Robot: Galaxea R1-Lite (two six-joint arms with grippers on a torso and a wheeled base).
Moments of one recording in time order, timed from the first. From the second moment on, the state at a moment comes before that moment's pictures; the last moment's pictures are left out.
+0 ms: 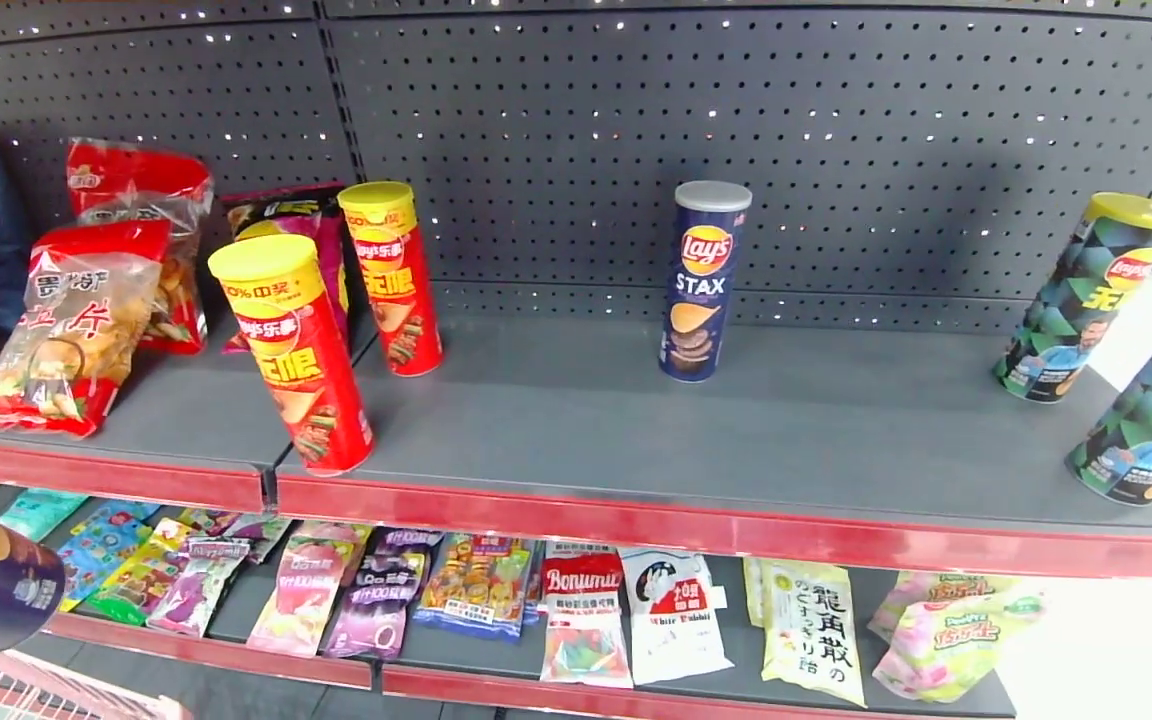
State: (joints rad) left arm 0.01 0.53 -0.38 -0.20 0.05 0.25; right arm 0.00 0.00 0.00 0.00 0.03 0.00
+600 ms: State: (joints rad) left arm -0.02 0.28 -0.36 0.11 -0.12 0.24; right arm 0.00 0.02 -0.06 0.00 0.09 -0.02
